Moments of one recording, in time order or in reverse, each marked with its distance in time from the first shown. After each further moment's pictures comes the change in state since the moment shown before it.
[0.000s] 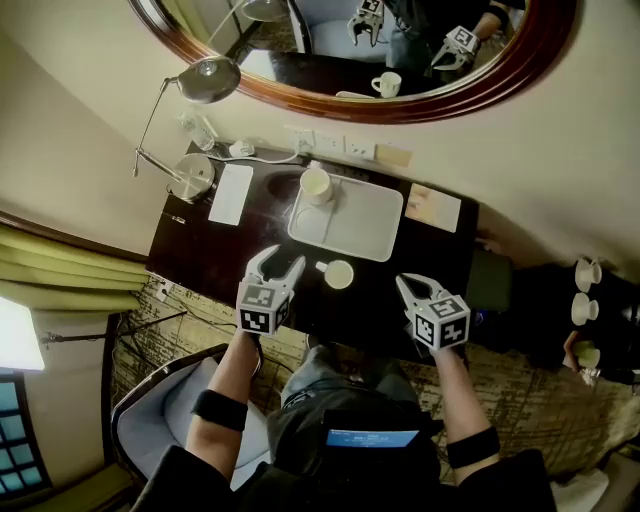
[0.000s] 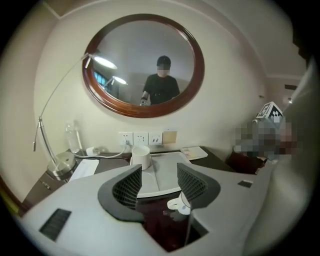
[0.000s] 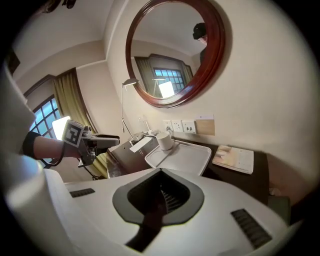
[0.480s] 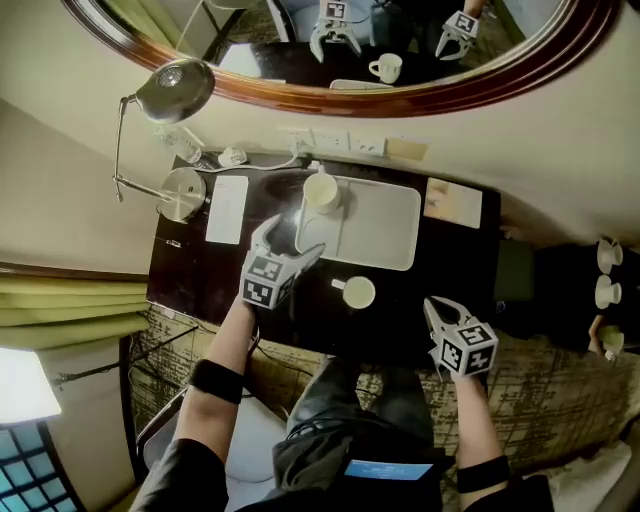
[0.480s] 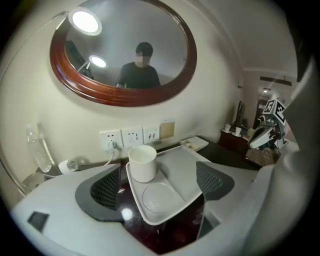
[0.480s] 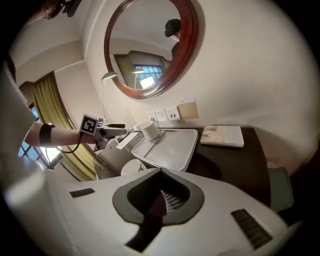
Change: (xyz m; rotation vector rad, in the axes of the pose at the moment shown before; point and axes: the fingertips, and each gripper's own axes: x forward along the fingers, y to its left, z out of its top) left arm 0.117 0.066 0.002 0.197 0.027 -0.202; right arm 0.023 -0.033 -0.057 0.158 0.020 -0.144
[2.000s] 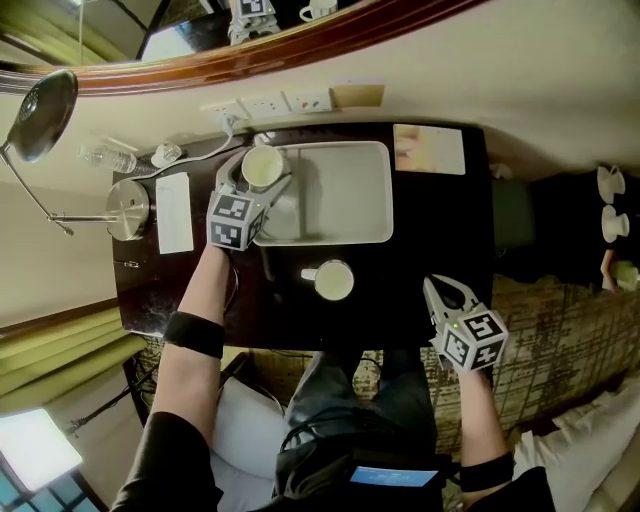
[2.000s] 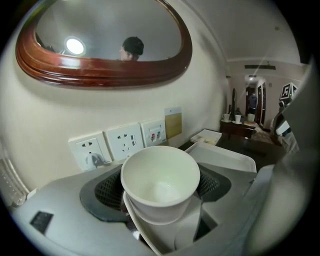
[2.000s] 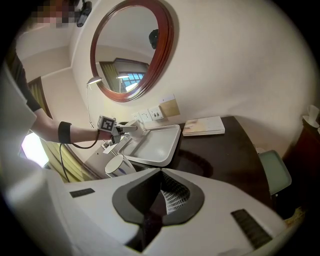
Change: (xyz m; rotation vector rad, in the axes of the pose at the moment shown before) left arm 0.143 0.051 0.011 0.186 -0.060 -0.038; right arm 0.005 -0.035 -0.037 0.126 -0.085 -0.099
